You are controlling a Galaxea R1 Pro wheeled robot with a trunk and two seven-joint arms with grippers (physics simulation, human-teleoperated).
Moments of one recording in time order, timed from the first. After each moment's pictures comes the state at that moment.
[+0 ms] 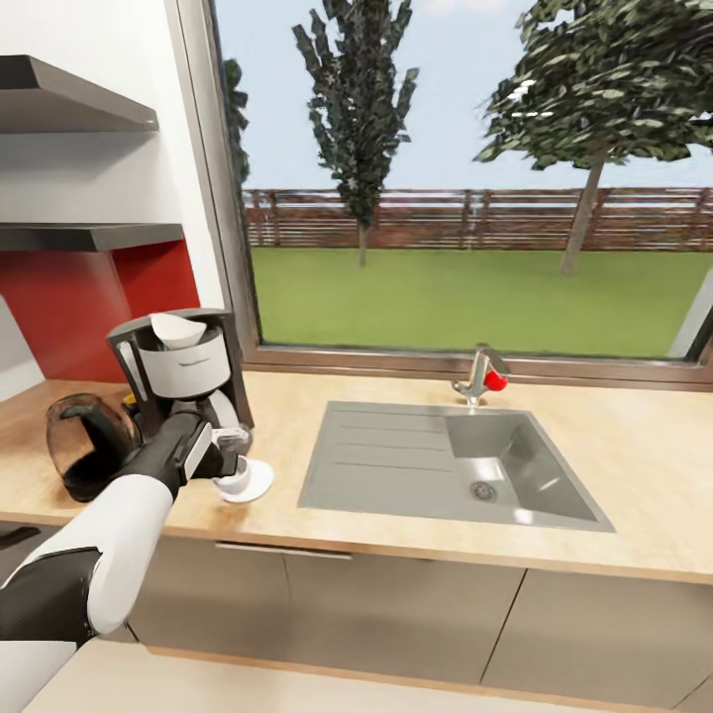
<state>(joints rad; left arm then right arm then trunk) -1.08 0.07 0.13 -0.49 -0.11 1.02 -0.01 -0.30 -0.01 0.38 -0.03 -0.44 -0.04 0.00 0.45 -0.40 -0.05</state>
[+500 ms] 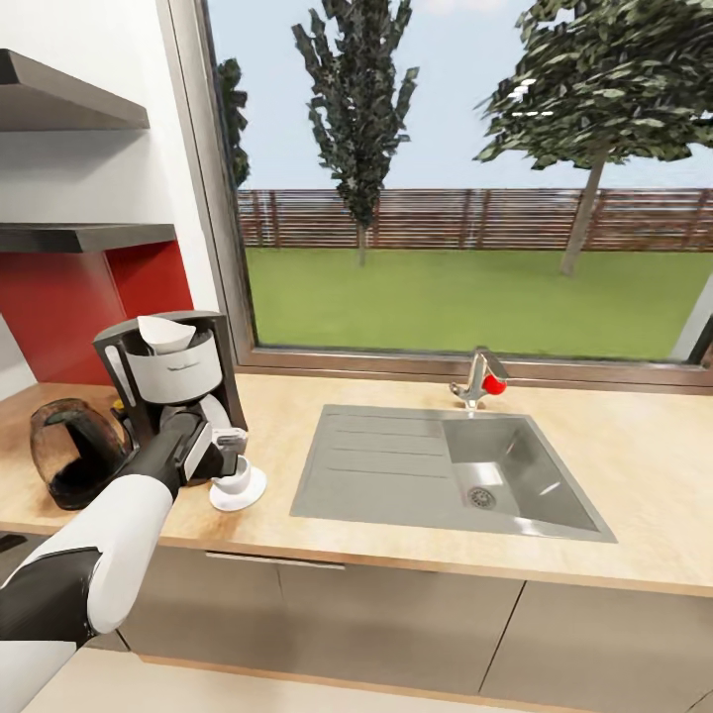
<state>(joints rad) -1.08 0.07 0.13 -0.49 -0.11 1.02 -0.01 -0.30 -0.01 0.38 -0.03 -0.44 -0.04 0.00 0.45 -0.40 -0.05</state>
